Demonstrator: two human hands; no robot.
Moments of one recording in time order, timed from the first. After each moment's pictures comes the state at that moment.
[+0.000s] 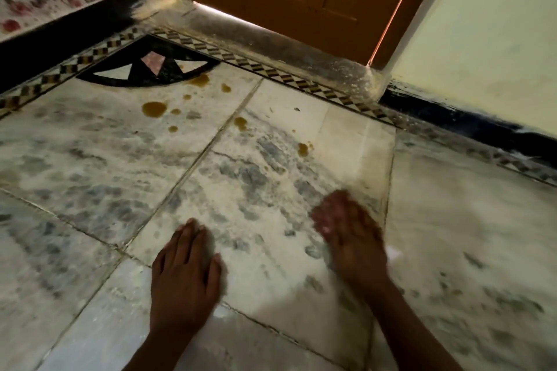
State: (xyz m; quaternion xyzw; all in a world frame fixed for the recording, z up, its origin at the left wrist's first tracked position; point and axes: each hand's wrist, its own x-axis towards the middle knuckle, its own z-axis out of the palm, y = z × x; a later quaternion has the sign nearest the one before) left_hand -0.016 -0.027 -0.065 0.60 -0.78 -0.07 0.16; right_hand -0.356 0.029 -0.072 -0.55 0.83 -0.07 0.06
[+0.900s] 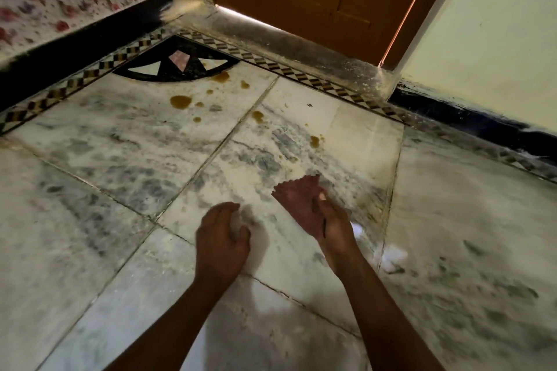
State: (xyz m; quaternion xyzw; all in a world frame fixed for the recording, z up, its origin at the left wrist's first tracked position) left_hand -0.041 -0.019 -0.013 0.59 -0.69 -0.29 0.29; right_hand -0.262 0.011 0.005 -0.25 0.60 -0.56 0.51
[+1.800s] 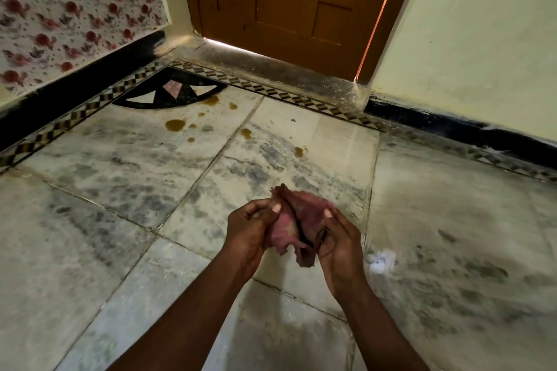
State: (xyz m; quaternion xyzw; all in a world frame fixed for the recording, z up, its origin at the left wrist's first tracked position) left_hand -0.106 -0.002 0.071 0.48 -0.30 -0.72 0.39; right_hand -0.245 0.081 0.062 -0.20 0.50 -0.72 0.44
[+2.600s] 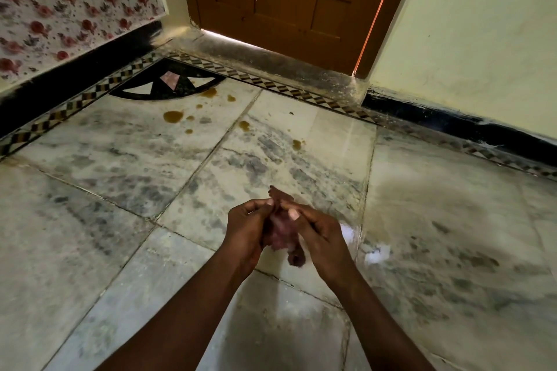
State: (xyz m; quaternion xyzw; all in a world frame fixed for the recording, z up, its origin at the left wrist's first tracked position) left_hand -0.103 0.009 0.068 0.49 -0.31 -0.73 0.36; right_hand -0.227 0.094 0.084 -0.44 0.59 -0.56 0.39
